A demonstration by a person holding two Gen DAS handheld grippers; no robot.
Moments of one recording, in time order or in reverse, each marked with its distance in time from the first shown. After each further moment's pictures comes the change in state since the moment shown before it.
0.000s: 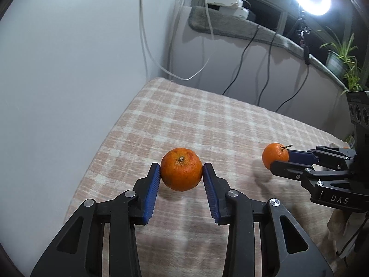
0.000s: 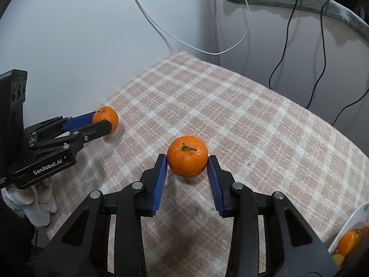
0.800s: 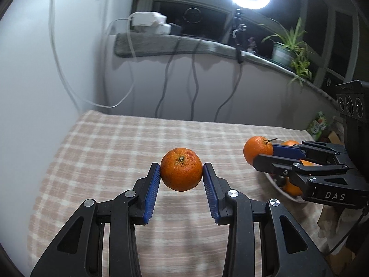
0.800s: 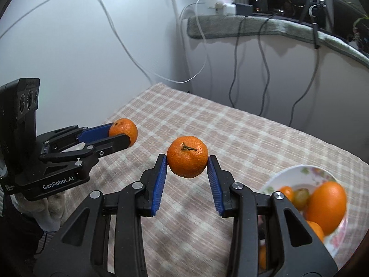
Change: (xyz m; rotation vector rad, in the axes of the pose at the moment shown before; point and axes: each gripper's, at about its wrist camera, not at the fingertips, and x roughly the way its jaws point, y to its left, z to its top) left arm -0.042 -0.114 0.008 0.150 -0.073 -0.202; right arm -0.125 -0.045 -0.044 0.081 -0.177 -0.087
